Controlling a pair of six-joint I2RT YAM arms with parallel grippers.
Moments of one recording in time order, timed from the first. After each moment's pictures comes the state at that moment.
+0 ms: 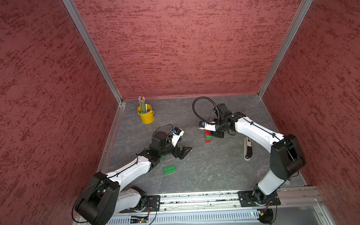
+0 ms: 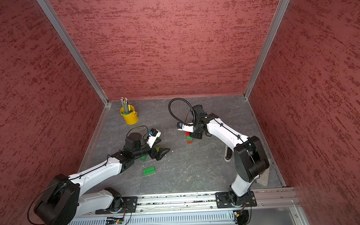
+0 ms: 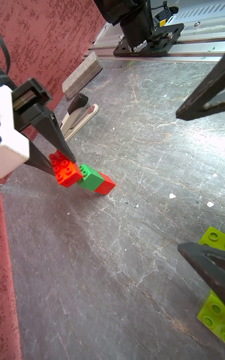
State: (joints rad) left arm -0.53 1.23 0.51 0.21 0.48 -0.04; right arm 0.44 1.66 1.27 -0.72 -0.21 -0.95
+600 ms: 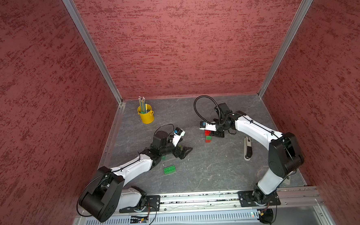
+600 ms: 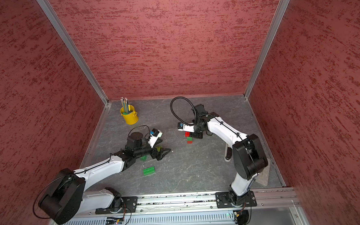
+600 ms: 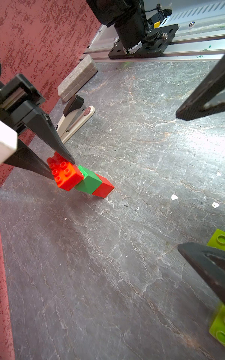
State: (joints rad) left arm -0.52 1.30 0.51 0.26 0.52 -0.02; right arm 0.41 1.69 1.29 -0.74 -0.31 -1.01
